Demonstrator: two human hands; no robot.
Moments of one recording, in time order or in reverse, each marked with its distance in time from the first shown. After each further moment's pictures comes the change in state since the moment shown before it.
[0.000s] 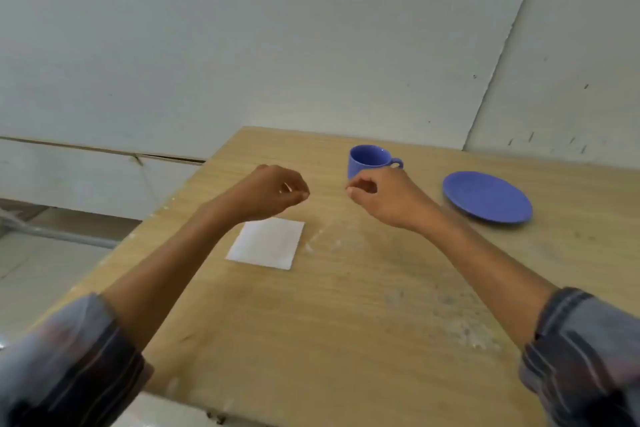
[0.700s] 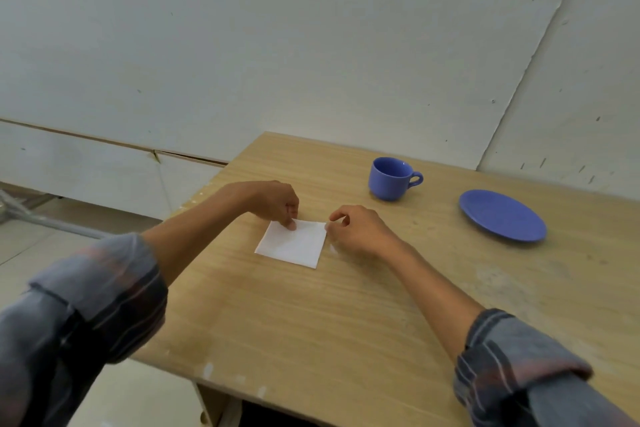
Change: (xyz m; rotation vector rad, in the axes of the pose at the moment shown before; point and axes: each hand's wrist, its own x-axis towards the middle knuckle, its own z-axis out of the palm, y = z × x) left_hand 0.008 -0.044 -0.011 0.350 -0.479 -0.173; right_hand 0.006 -0.020 0.081 -0.048 -0.138 0.217
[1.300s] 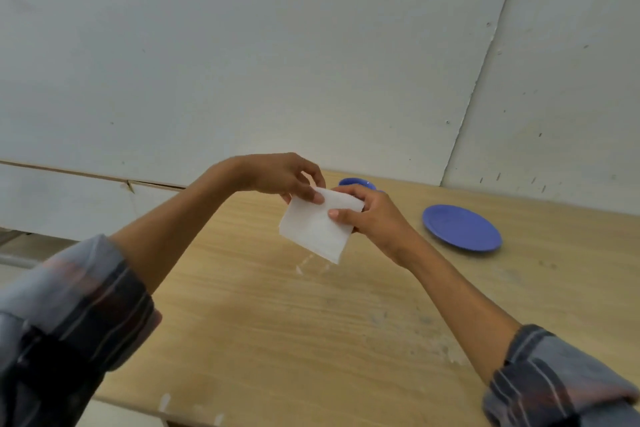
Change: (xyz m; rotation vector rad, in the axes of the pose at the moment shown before) left_hand -0.028 0.080 -0.081 -0.482 0.077 0.289; right_hand -0.041 0.012 -0.082 0.693 0.043 -0.288
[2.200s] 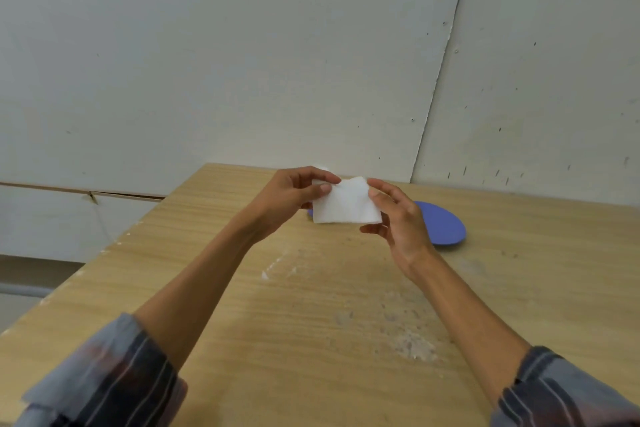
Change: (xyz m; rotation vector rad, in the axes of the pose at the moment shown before) left_hand 0.039 0.015 0.084 -0.674 0.385 0.296; right_hand -0.029 0.018 -0.058 0.328 0.428 0.010
